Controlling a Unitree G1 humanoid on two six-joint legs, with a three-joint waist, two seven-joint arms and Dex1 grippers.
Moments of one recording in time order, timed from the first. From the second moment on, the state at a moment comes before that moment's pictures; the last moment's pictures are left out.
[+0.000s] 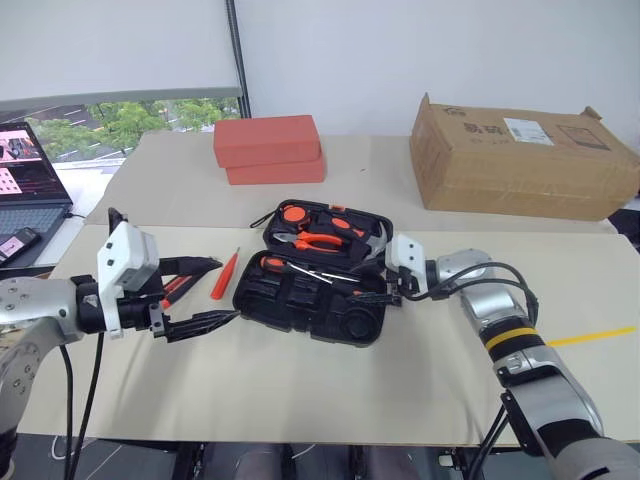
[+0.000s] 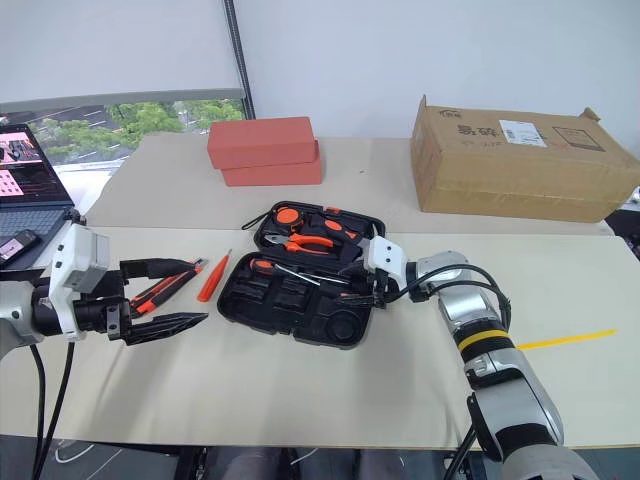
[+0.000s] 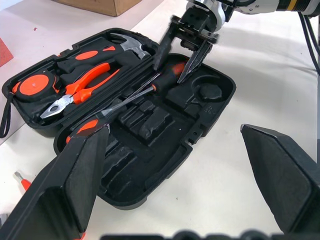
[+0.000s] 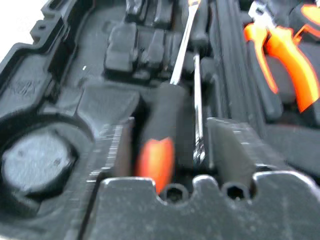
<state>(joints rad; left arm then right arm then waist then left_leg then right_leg) -0.08 0.97 0.41 -0.51 -0.71 0.70 -1.09 -0.72 -0.48 0.23 0.57 0.10 -0.13 1.24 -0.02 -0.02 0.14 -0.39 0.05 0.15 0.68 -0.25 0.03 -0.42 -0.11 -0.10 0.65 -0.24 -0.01</state>
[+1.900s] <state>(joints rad) -0.16 0.99 0.32 -0.42 -0.67 0.61 -1.13 -0.57 -0.39 0.24 0.32 0.12 0.02 1.08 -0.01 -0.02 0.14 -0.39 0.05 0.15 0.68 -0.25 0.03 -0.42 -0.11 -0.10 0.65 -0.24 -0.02</state>
